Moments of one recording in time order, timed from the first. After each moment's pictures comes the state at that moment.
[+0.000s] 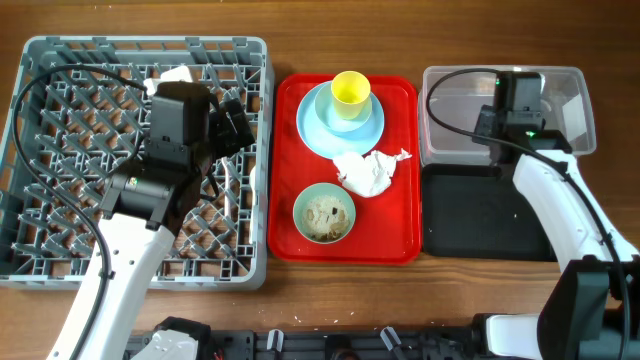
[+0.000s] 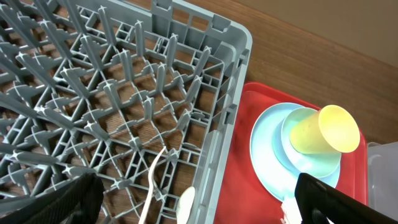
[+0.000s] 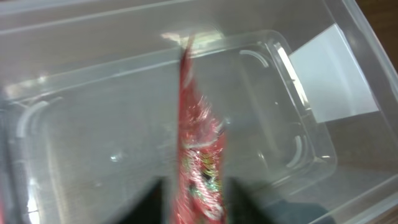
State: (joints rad) left arm -0.25 1.21 1.15 -0.72 -0.19 -0.52; right arm -0.02 1.55 1.01 -0.40 0.36 0.16
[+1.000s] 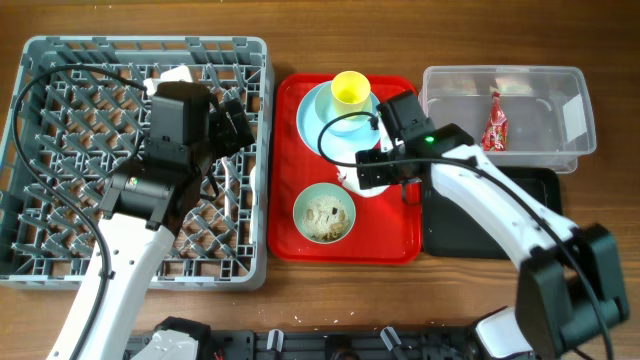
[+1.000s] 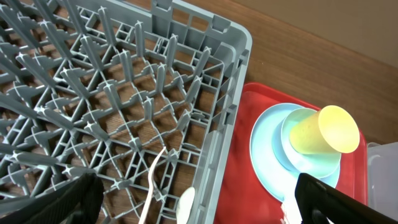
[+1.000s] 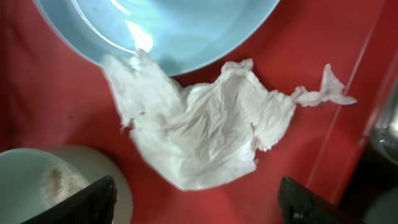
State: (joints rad) left arm -0.25 1.21 1.15 -0.72 -0.19 -0.52; right arm 0.44 1.67 1.11 -0.70 -0.09 0.27
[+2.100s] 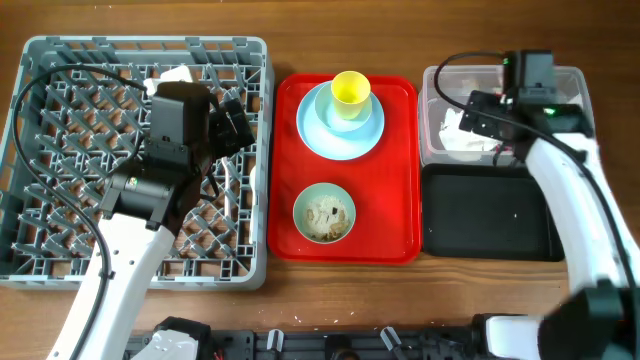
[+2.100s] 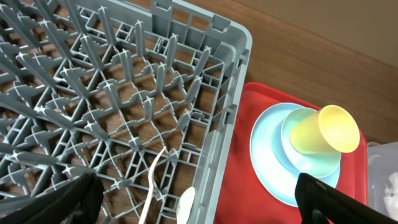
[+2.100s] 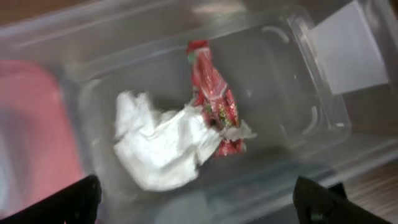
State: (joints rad) left arm -0.25 1.21 1.15 -0.72 -0.19 -0.52; right arm 0.00 1.50 1.25 -0.79 0.21 0.25
